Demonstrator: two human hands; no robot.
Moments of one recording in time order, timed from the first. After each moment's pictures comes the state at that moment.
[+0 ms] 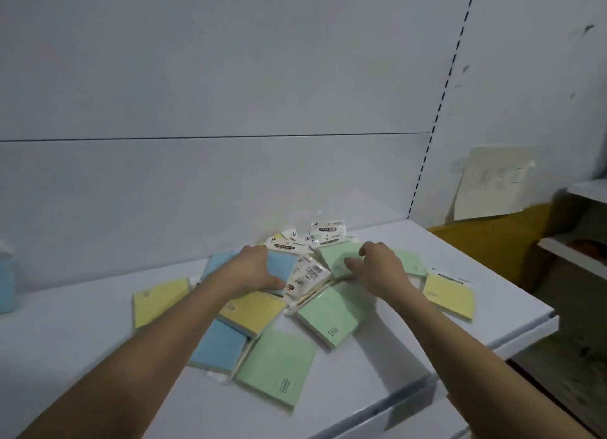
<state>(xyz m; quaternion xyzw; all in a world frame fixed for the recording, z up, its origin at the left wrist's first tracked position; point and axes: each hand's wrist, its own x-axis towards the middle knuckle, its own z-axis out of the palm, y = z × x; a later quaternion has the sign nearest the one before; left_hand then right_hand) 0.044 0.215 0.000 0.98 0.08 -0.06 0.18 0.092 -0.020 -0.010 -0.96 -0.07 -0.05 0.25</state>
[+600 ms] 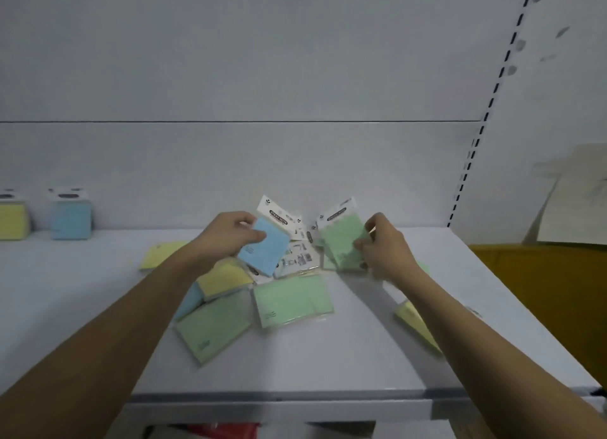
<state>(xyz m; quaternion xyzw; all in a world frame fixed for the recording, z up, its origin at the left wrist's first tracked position) 0.020 0.157 0.023 0.82 0.24 0.14 0.50 0.164 -0.080 -0.003 -0.87 -0.22 0.03 0.45</state>
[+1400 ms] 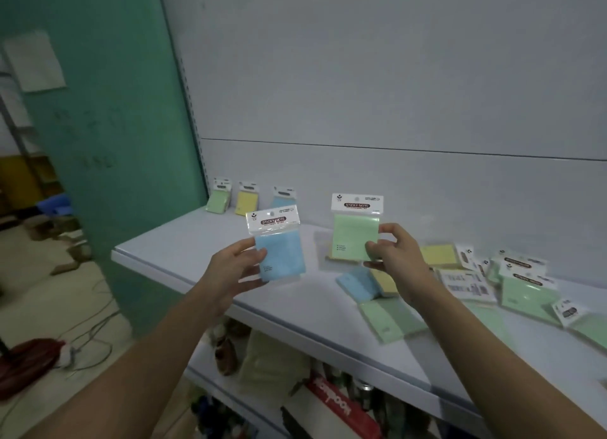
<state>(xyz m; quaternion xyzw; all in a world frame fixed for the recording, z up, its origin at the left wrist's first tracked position) -0.270 0.208 0.030 0.58 0.37 0.39 0.62 -0.012 0.080 0.029 -0.56 -0.37 0.29 0.68</state>
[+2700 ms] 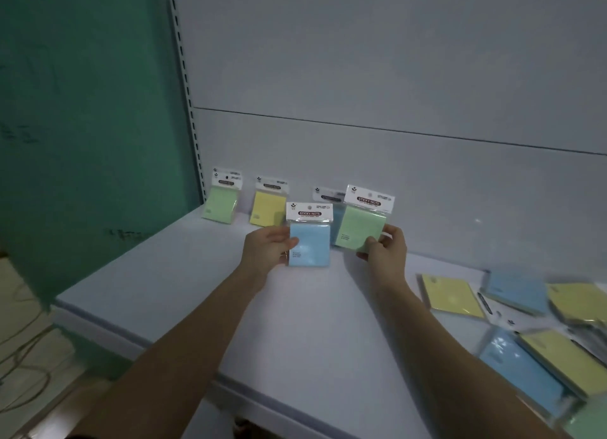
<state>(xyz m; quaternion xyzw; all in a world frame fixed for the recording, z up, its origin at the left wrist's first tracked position) -0.235 0.502 -0.018 0.58 0.36 0.39 0.62 -0.072 0.383 -0.028 -0.59 -0.20 0.15 0.77</state>
